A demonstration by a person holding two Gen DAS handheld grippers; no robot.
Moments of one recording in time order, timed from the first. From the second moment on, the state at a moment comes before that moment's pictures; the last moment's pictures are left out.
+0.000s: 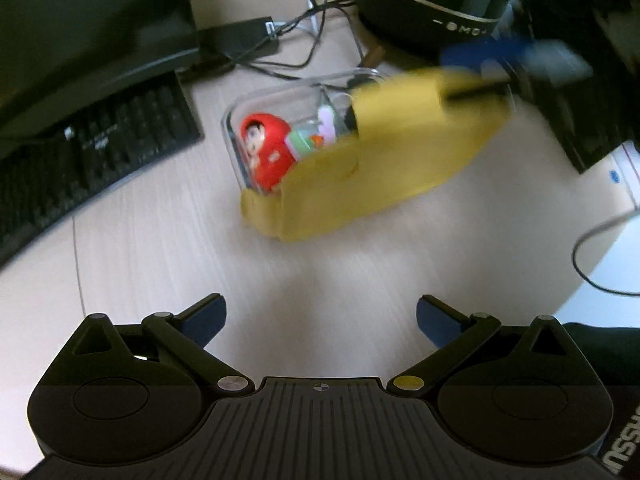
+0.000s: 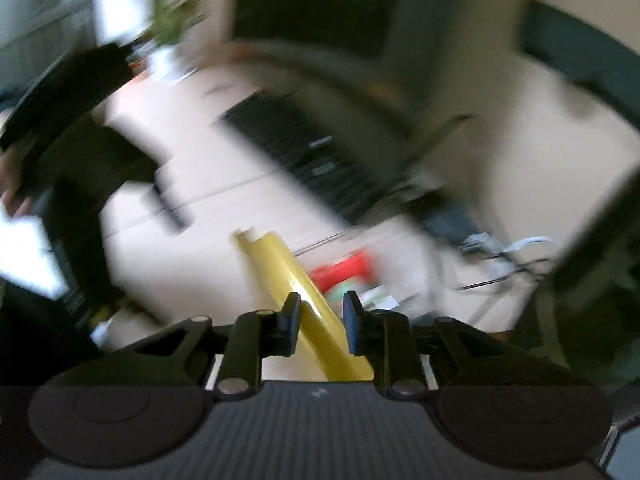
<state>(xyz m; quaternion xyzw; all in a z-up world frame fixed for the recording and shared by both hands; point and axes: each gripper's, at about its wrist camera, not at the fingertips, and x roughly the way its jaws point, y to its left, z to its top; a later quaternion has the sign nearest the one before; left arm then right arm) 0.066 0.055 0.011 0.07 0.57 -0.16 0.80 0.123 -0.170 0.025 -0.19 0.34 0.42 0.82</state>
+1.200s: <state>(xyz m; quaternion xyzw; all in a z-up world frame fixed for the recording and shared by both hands) 0.060 0.105 -0.094 -0.24 0.54 -0.17 0.79 0.046 -0.270 -0.104 0.16 0.38 0.13 0.90</state>
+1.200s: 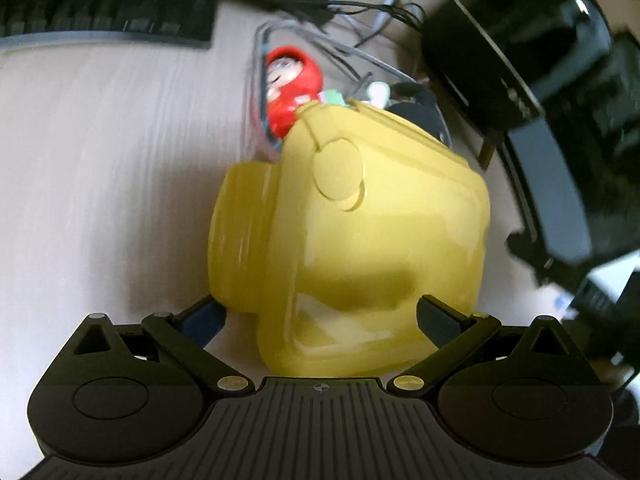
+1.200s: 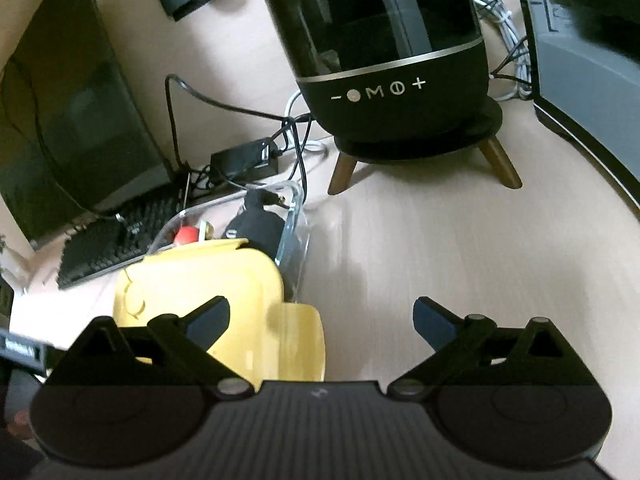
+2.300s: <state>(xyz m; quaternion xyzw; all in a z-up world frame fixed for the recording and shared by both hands) 0.056 0.089 -0.087 -0.29 0.56 -0.11 0.77 0.066 -0.258 -0.151 0.28 0.43 0.27 0.81</state>
